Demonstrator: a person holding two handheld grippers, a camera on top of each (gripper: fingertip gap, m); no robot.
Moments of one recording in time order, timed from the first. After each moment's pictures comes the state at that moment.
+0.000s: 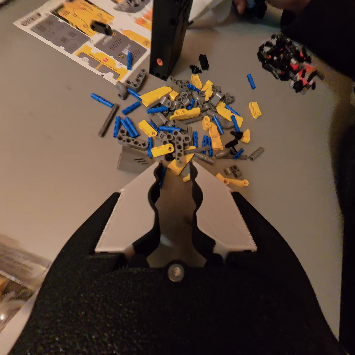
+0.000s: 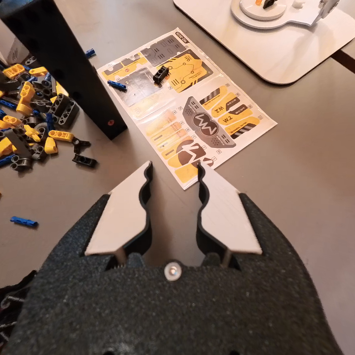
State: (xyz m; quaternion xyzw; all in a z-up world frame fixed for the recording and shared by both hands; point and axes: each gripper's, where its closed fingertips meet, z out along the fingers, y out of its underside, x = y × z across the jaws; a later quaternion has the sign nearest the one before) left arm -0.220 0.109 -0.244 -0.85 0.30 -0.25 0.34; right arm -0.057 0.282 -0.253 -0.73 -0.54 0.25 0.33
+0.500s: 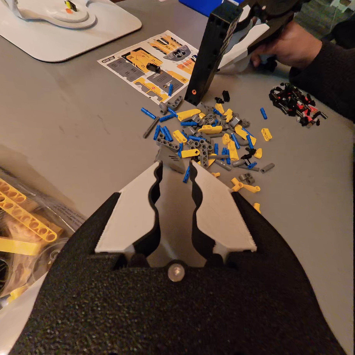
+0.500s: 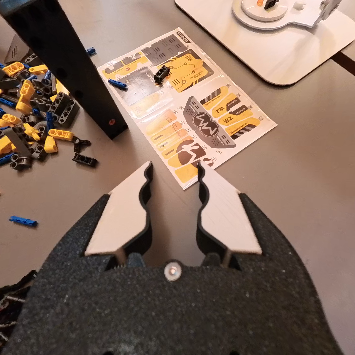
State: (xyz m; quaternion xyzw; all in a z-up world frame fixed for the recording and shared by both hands) left arm -0.259 0.119 -0.220 -0.84 0.23 -0.24 0.42; right arm -0.057 0.282 -0.253 -0.73 -0.54 0.25 0.33
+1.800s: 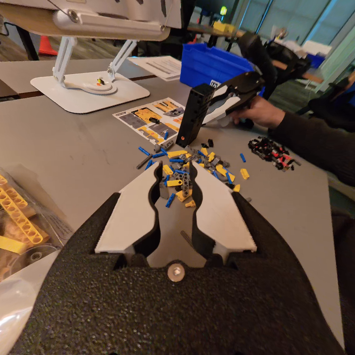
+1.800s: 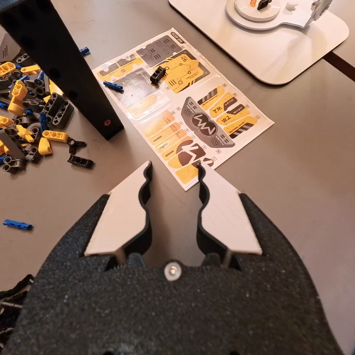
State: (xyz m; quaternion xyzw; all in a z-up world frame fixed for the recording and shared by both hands) left arm -0.248 0.113 -0.174 -0.78 0.16 -0.26 0.54; right arm -0.057 0.284 -0.253 -0.74 -0.54 0.24 0.34
